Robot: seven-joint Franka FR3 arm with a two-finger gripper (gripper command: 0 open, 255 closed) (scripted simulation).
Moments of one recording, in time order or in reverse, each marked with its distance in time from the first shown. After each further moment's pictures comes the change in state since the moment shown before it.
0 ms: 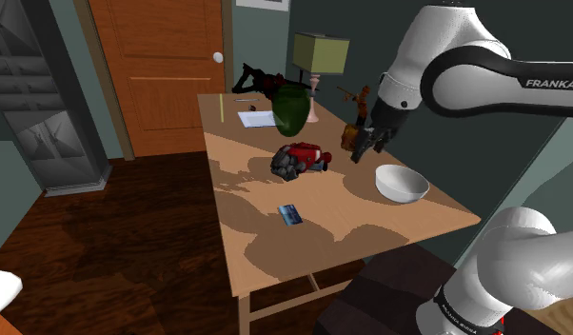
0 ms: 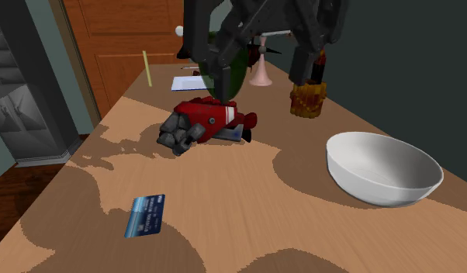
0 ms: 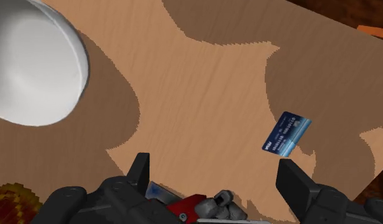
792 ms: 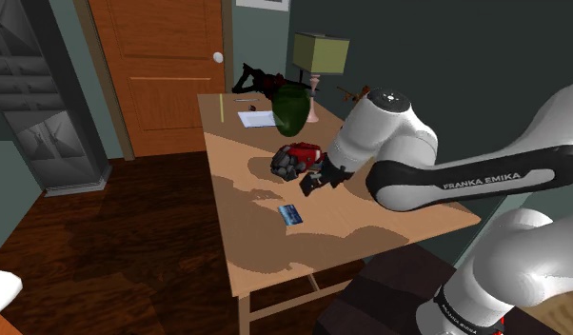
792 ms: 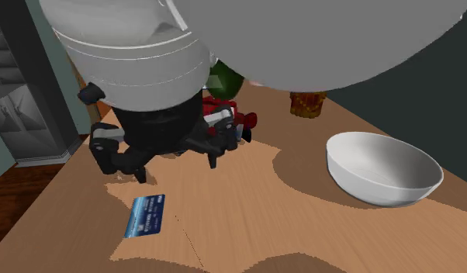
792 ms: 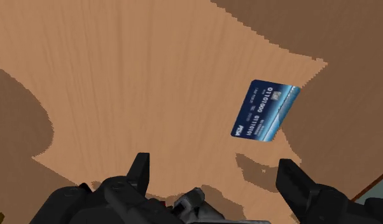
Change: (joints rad) arm -0.091 0.215 0.352 -0.204 -0.024 0.602 0.451
